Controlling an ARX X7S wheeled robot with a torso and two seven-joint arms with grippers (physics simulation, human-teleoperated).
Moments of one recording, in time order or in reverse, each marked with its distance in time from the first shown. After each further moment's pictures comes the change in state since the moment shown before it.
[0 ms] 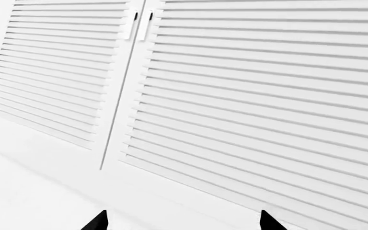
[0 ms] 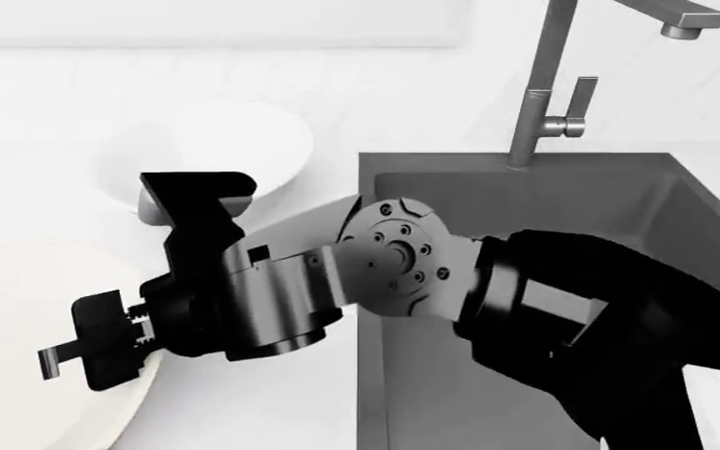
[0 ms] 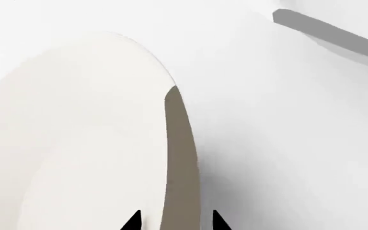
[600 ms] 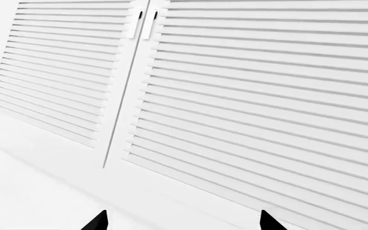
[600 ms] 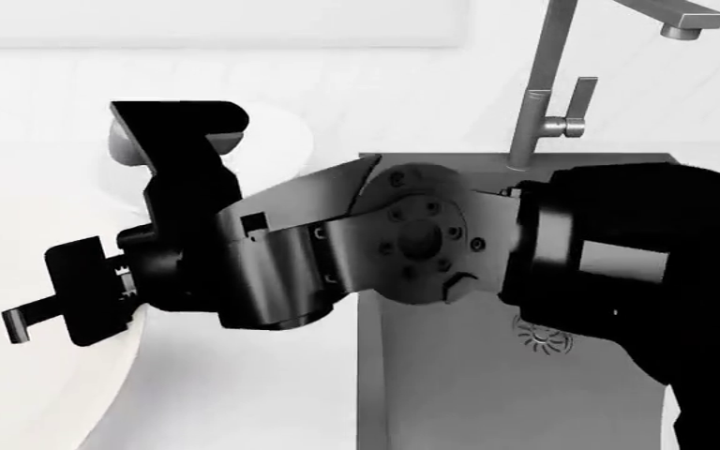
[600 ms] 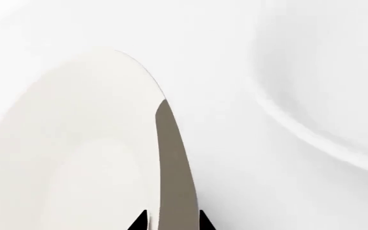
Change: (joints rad) left arm 0.036 -0.018 -0.018 0.004 -0.004 0.025 0.003; right arm 0.232 0.062 -0.172 -0.130 0.034 -0.220 -0.106
